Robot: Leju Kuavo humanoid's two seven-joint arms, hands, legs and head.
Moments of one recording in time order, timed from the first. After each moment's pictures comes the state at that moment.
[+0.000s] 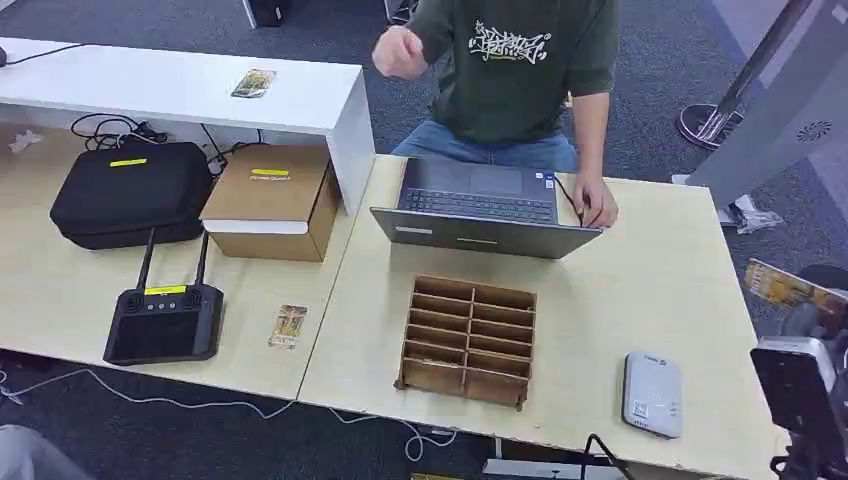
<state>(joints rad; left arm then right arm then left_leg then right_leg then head) -0.06 -0.24 0.20 -0.21 -0.43 0.26 0.00 -0.05 -0.16 -0.18 -1.82 0.83 -0.32 -0.12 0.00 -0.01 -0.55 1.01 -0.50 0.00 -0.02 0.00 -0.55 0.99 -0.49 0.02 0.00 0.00</state>
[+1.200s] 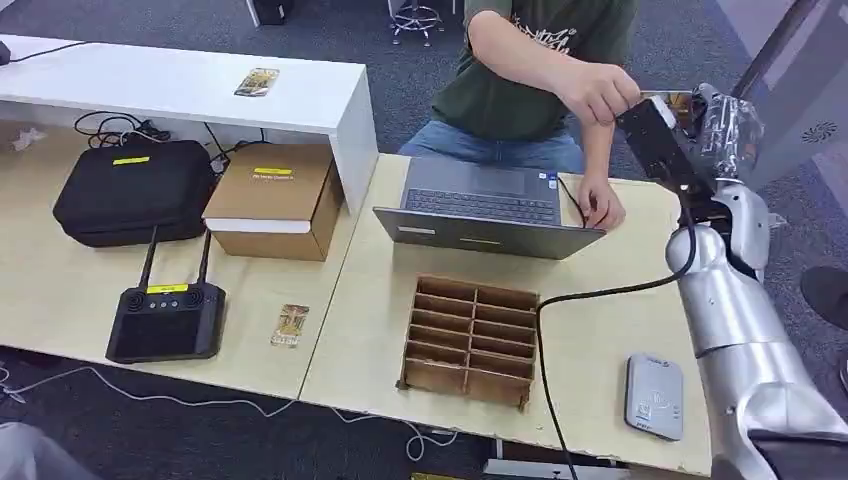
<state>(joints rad) -0.07 -0.25 0.17 -0.21 -0.45 0.26 0.03 -0.96 -0.03 0.13 -0.76 0.91 -0.38 -0.10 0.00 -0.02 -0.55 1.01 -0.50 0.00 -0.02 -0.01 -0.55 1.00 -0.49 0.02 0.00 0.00</state>
